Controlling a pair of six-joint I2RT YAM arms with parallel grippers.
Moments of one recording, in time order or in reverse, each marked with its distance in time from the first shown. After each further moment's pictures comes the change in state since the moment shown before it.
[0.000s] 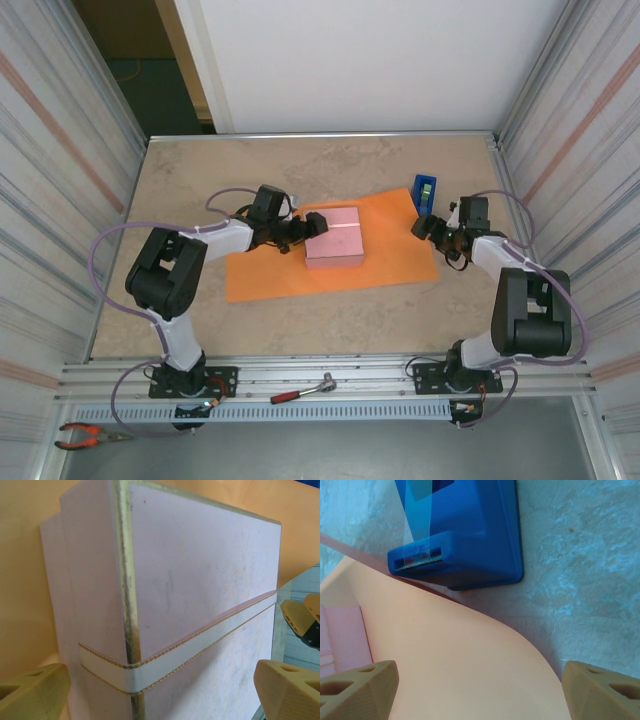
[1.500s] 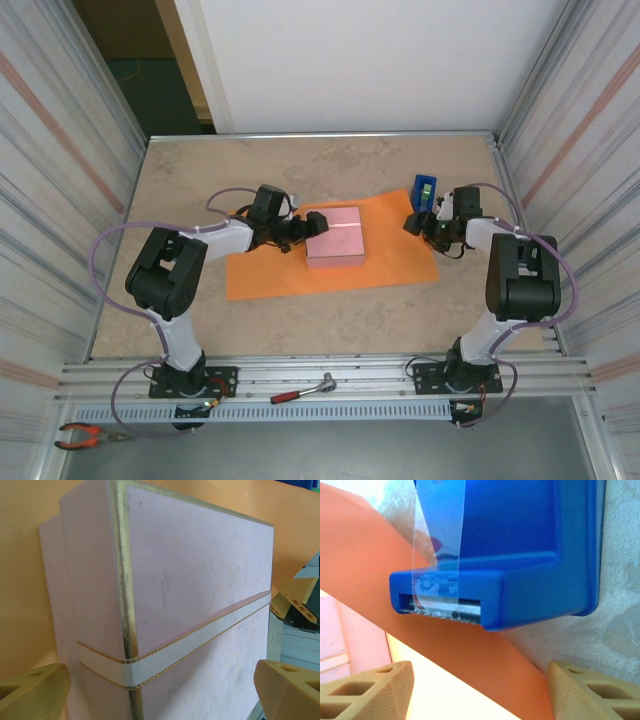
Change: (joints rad) left arm 0.000 0.000 -0.005 0.024 0.008 -0.001; right arm 0.006 0.221 0.145 -0.024 -0.168 -0.053
